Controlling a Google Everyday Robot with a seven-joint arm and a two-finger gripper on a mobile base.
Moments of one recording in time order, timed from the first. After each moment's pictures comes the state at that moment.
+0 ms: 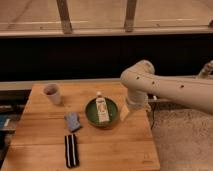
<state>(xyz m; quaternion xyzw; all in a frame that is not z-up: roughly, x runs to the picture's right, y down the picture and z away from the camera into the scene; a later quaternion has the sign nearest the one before) 0.148 0.130 0.704 -0.27 0.25 0.51 0.77</state>
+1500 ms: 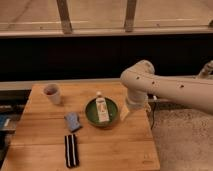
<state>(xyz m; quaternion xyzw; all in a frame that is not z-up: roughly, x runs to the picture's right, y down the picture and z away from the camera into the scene) 0.148 0.130 0.704 -0.27 0.25 0.51 0.77</state>
